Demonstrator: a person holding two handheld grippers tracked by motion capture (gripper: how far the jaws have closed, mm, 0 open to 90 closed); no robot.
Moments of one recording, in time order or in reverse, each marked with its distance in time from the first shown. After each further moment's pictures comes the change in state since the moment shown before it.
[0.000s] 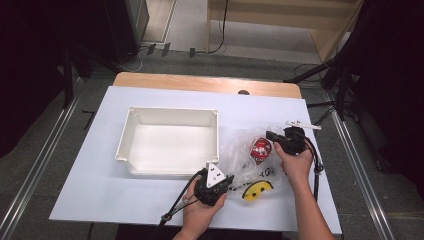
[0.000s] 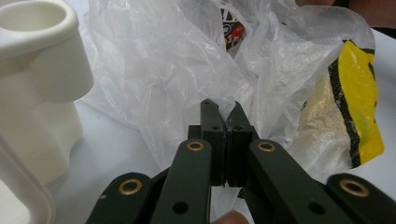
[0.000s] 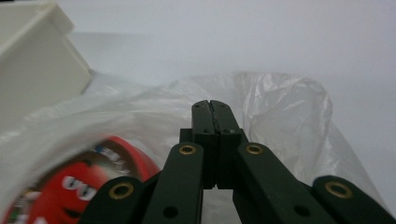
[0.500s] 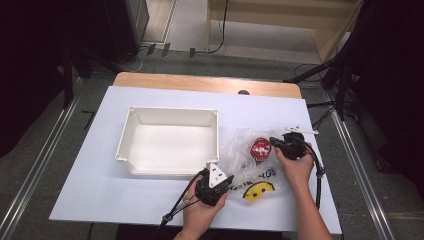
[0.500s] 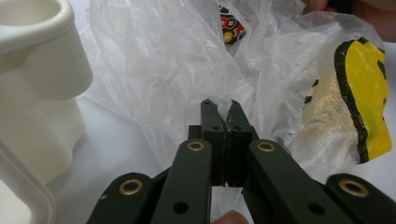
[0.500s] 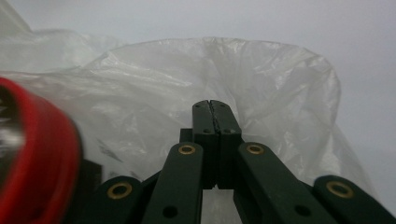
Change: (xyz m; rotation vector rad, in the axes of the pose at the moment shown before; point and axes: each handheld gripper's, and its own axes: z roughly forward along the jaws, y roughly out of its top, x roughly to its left) left arm -0.002 0.000 0.002 0.019 0.022 0.015; right arm -0.014 -0.020 0.008 0.040 -0.090 -0.027
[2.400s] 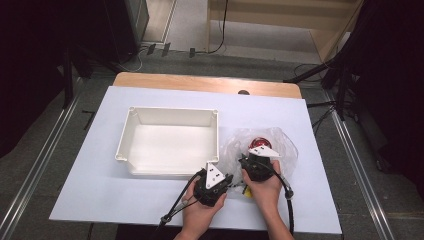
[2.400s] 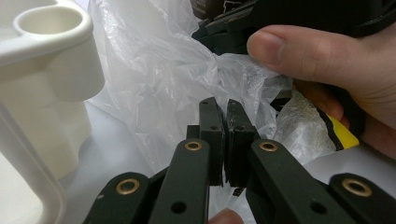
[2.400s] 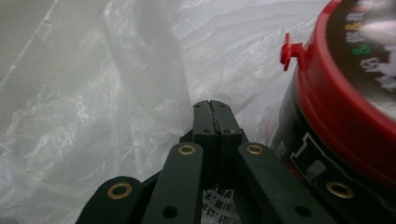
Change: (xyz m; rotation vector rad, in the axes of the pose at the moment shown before) left arm 0.001 -0.002 -0.005 -0.040 0.001 -0.011; right arm 0.118 -0.045 -0.001 -0.042 0.048 -0.117
